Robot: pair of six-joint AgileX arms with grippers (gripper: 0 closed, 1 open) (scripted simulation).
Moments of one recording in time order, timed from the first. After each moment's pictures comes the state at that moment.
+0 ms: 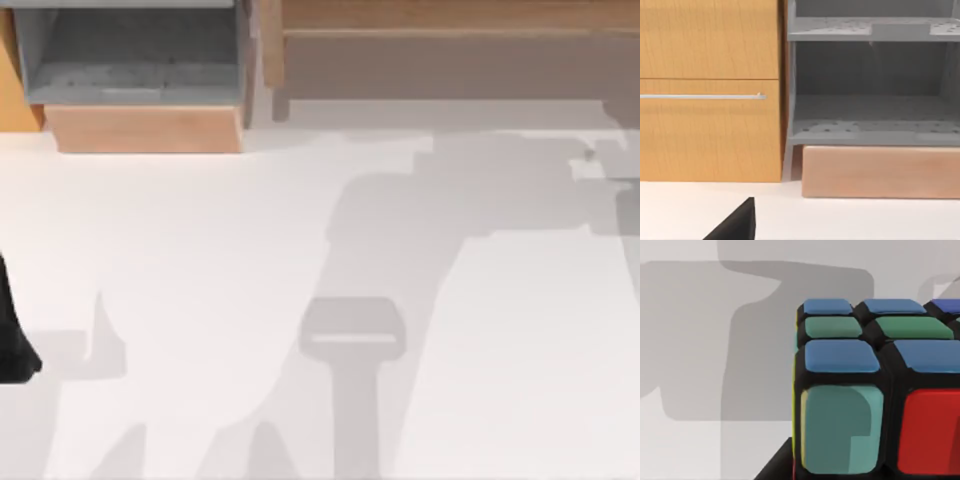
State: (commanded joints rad) left arm 0.00 0.00 0.00 0.00 0.00 0.00; right arm -0.15 2.35 2.12 -1.31 0.00 -0.15
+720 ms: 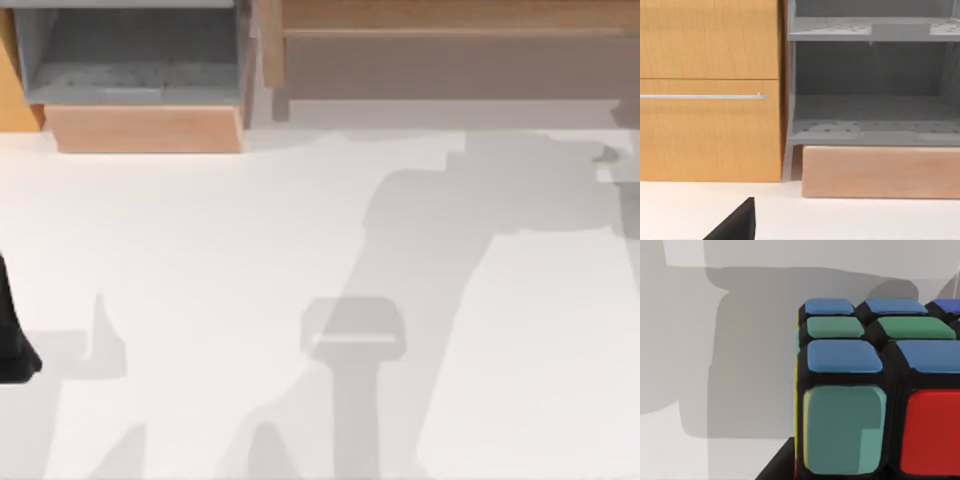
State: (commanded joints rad) left arm 0.00 0.00 0.00 0.00 0.00 0.00; right arm -0.16 2.38 2.10 -1.29 0.00 -0.15
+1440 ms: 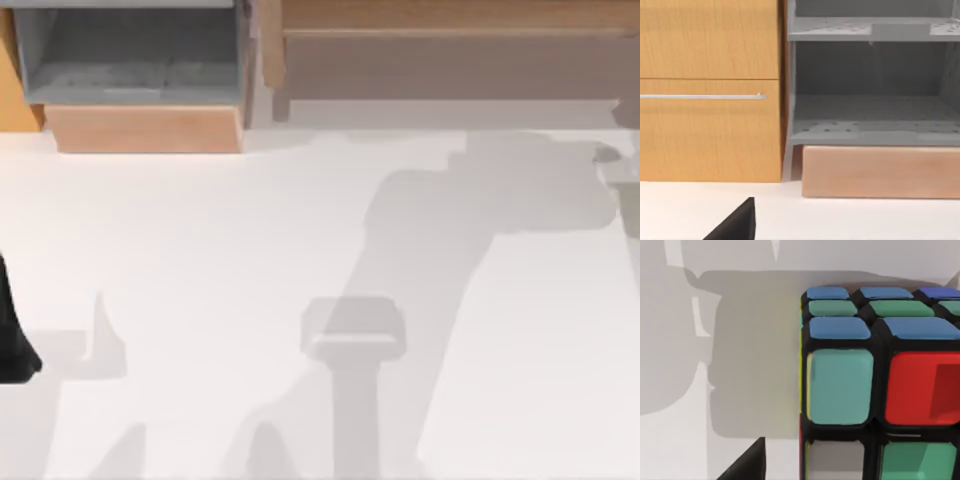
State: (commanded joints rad) left arm 0.00 0.00 0.00 0.00 0.00 0.00; right arm -0.16 2.38 2.10 -1.29 0.00 -0.15
